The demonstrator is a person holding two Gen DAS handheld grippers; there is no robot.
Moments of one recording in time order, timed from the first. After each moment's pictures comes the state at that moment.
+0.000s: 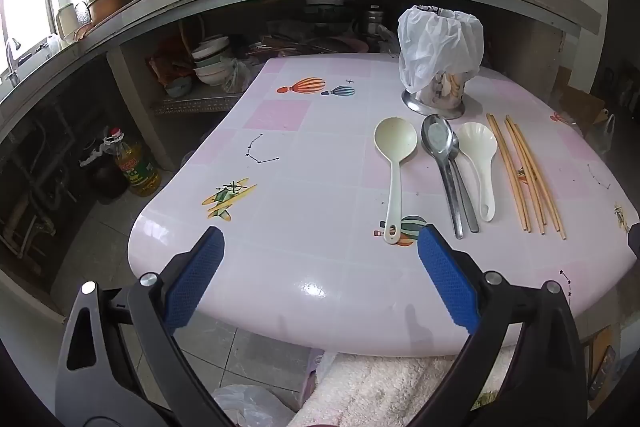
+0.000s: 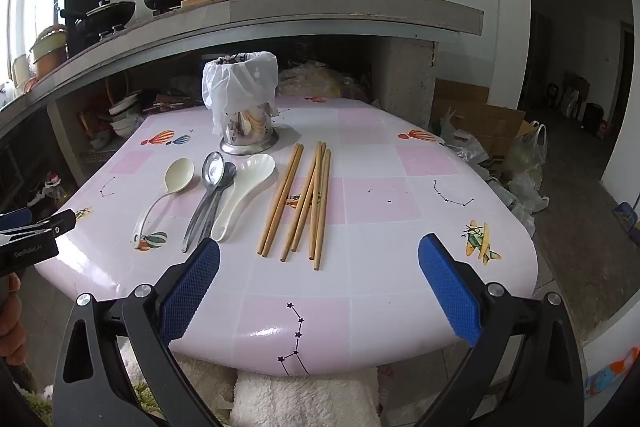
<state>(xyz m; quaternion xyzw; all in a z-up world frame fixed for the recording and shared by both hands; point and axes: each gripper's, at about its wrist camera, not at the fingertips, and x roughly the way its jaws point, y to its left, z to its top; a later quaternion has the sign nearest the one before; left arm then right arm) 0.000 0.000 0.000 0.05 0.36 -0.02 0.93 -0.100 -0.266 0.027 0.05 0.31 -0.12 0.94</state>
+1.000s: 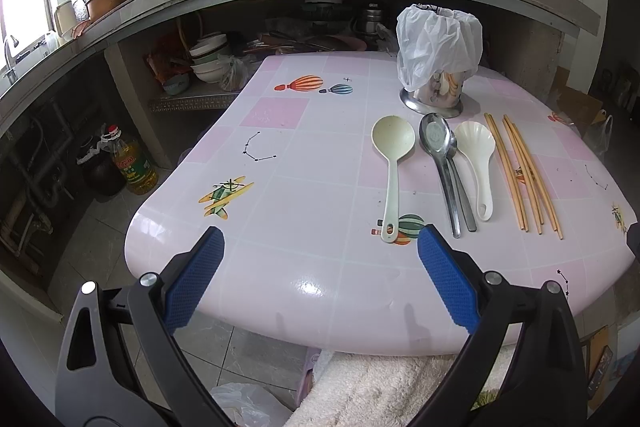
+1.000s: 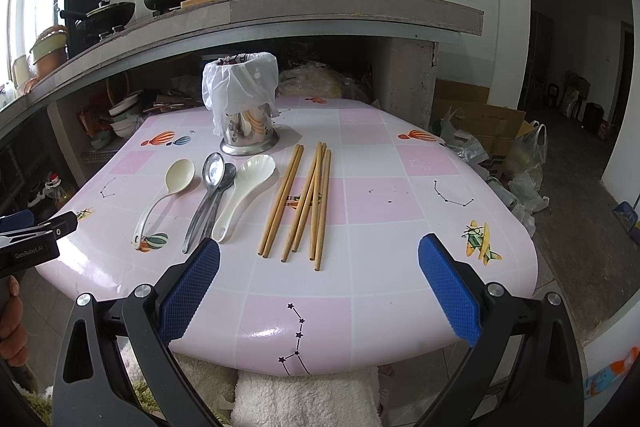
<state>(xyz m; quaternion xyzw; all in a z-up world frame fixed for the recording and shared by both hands) 0.001 -0.001 0.000 0.05 0.36 -0.03 0.93 -0.100 -0.266 0.028 0.06 0.31 -0.12 0.94</state>
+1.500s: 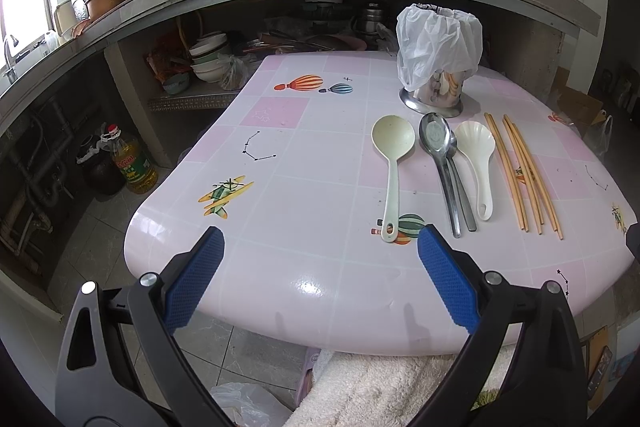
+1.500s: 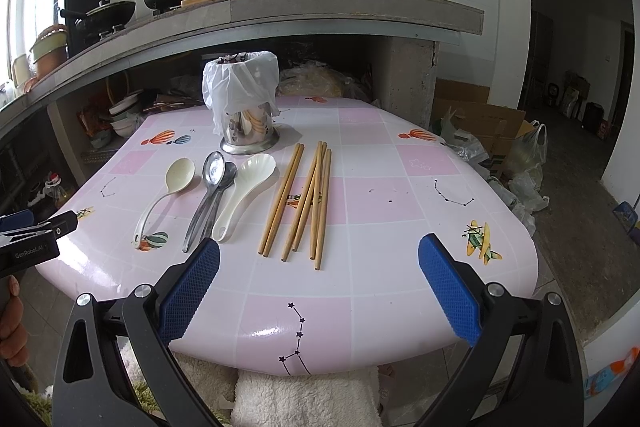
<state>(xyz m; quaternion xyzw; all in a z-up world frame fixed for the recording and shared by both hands) 0.001 -0.002 0.000 0.05 0.36 -0.03 0.93 -0.100 -0.266 0.029 0.06 0.31 -0.12 0.94</state>
